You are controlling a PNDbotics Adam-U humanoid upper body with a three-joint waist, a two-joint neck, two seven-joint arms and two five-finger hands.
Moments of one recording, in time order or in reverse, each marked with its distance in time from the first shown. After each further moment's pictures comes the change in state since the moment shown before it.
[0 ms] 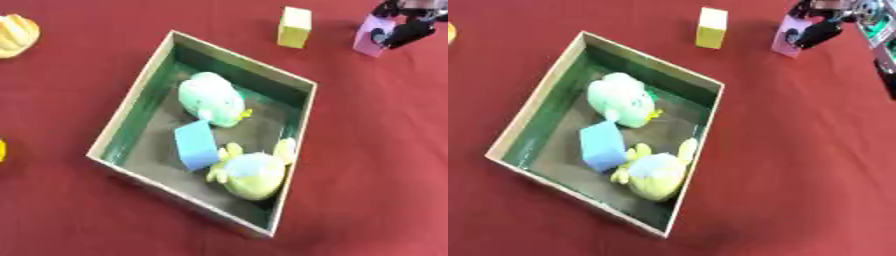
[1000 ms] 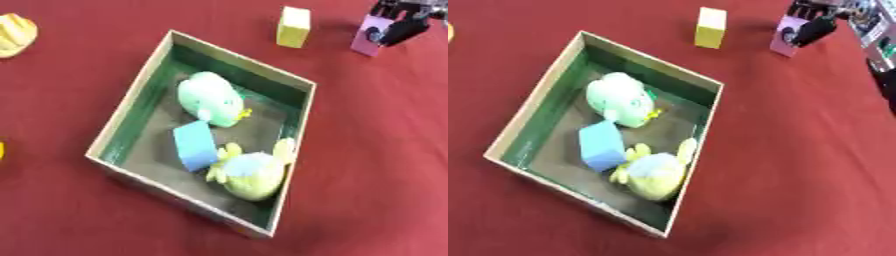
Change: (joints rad) left arm -0.001 0.000 0.000 0.000 0.001 0.001 -0.001; right arm -0.010 0.021 -0.004 0.004 0.012 0.067 -0.106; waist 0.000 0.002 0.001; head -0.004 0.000
